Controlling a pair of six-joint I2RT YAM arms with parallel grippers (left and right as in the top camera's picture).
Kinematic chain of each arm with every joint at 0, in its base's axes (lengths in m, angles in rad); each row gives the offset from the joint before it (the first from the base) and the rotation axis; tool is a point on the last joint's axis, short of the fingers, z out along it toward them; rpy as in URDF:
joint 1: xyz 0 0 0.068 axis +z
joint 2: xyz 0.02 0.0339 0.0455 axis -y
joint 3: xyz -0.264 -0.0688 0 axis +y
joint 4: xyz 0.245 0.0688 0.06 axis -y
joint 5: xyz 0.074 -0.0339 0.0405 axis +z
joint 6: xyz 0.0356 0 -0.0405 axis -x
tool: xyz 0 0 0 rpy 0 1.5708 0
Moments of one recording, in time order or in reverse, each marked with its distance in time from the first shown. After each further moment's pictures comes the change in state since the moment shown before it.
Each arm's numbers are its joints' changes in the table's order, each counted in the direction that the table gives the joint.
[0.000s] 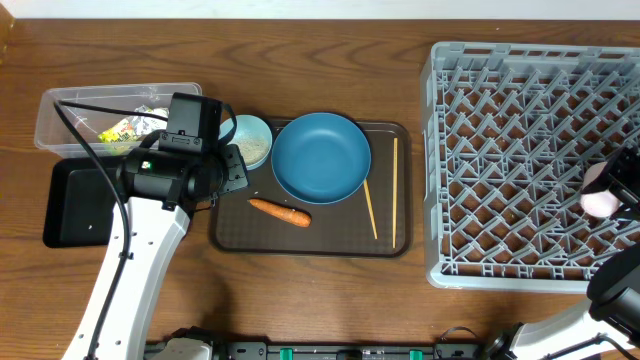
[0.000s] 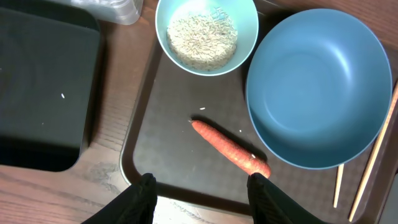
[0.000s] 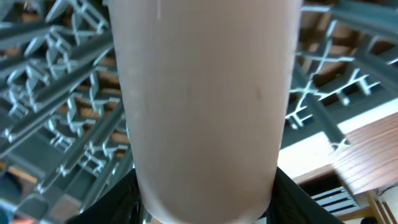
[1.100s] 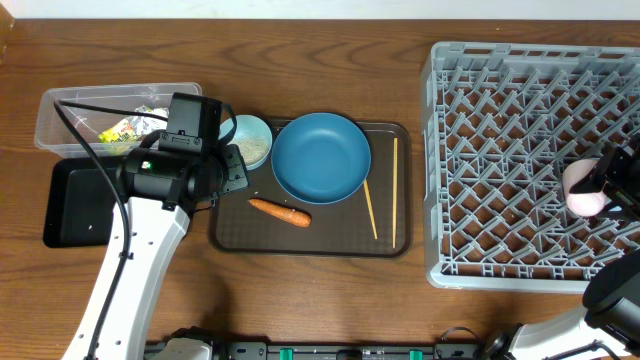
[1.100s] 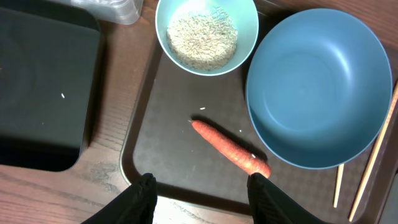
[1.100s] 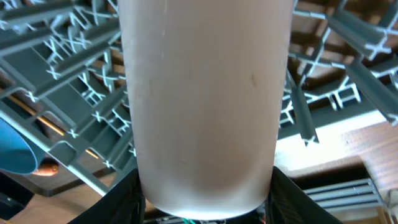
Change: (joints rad) left arm 0.000 0.000 0.000 0.000 0.000 0.000; right arm 0.011 0.047 0.000 -0.095 0.098 0.079
